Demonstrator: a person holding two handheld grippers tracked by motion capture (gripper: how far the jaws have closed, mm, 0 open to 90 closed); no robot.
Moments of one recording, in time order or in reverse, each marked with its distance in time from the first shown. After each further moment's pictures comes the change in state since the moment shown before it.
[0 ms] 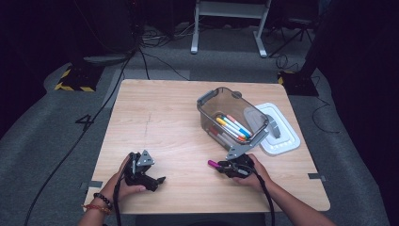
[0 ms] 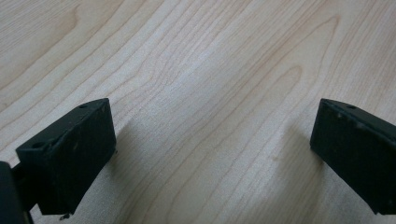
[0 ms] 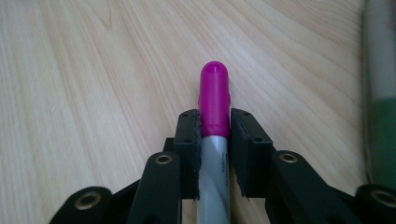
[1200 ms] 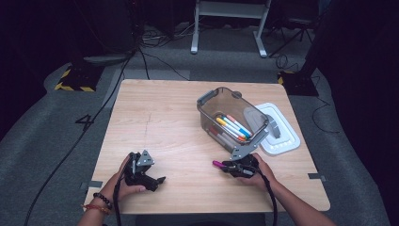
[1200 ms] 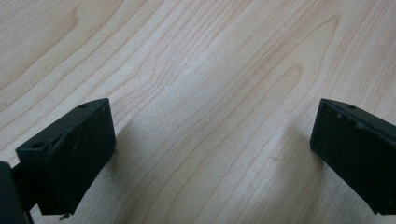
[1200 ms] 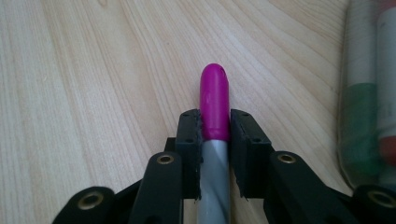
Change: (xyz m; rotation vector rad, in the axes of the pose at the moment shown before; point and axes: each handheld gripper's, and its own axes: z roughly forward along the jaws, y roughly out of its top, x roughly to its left) left arm 0.000 0.000 0.000 0.000 -0.001 0.000; right arm -0.007 -0.005 -0.007 0.009 -0.002 -0.060
